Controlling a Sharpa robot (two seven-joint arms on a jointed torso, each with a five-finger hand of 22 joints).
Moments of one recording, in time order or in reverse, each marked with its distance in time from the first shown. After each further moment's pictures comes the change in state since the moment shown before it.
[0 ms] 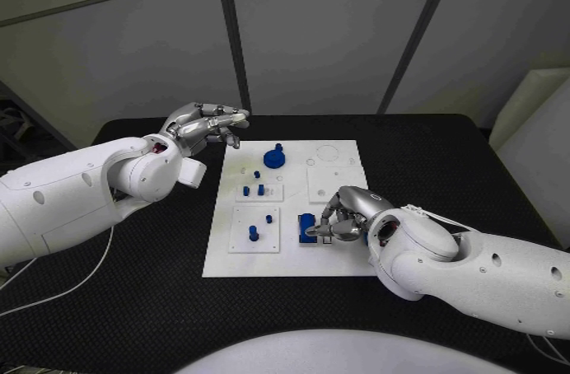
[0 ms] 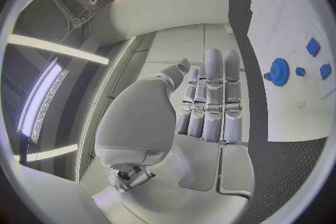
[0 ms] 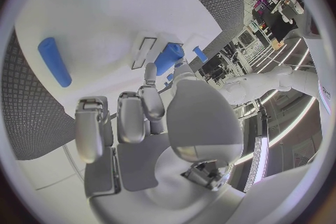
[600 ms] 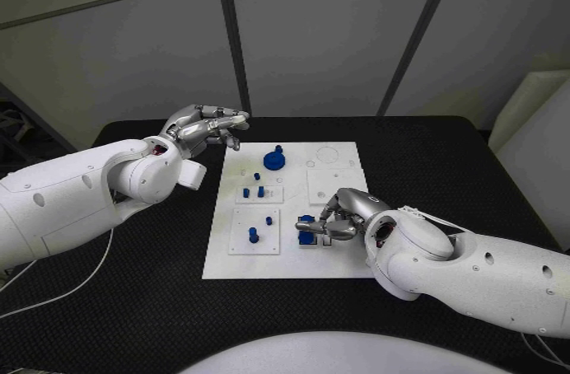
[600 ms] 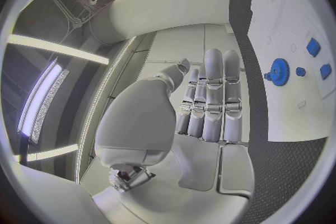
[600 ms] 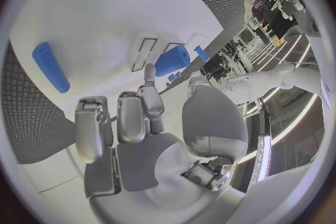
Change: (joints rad) left arm 0.000 0.001 0.000 0.000 0.000 -0.001 0.001; left_hand 0.000 0.000 0.000 0.000 0.000 0.000 0.000 0.000 0.000 0.000 0.000 0.000 0.000 0.000 0.000 0.000 0.000 0.000 0.000 0.000 0.000 0.000; right arm -0.001 0.019 -0.001 -0.023 0.026 -0.010 0.000; right_hand -0.316 -0.036 0.004 0.045 0.000 -0.019 0.010 0.000 -0.045 -0.002 0.009 -0.011 -0.020 0.003 0.003 -0.007 -0.033 0.000 0.004 0.004 0.000 0.000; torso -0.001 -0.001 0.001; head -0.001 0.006
